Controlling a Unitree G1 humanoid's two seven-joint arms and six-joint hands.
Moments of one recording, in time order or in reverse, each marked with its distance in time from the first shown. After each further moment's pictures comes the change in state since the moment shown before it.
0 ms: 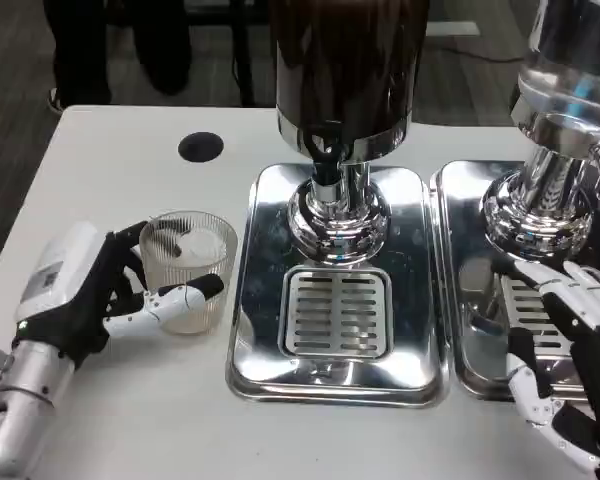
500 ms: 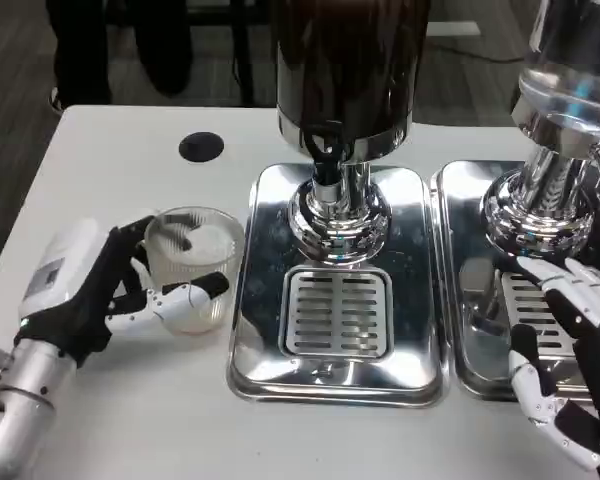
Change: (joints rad) left arm 0.012 0.007 0.011 -0.026 -0.009 -0.078 -0.008; right arm -0.002 0.001 -0.006 0.000 0.009 -0.015 0.000
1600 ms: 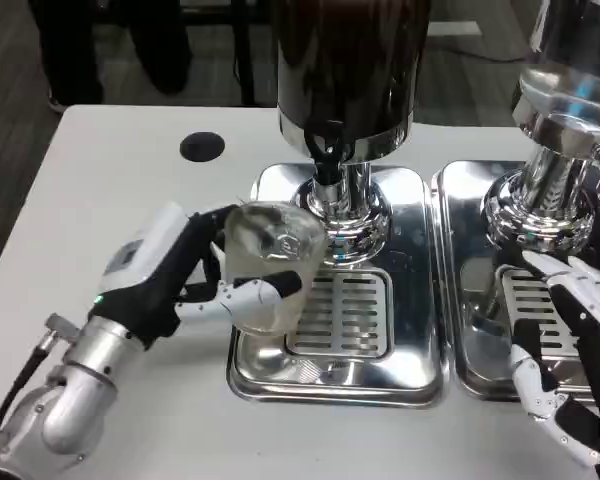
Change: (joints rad) left arm -0.040 -0.100 -0.015 -0.078 0.004 -0.016 -0.124; right arm 0.007 0.044 -0.007 -0.014 0.001 0.000 0.000
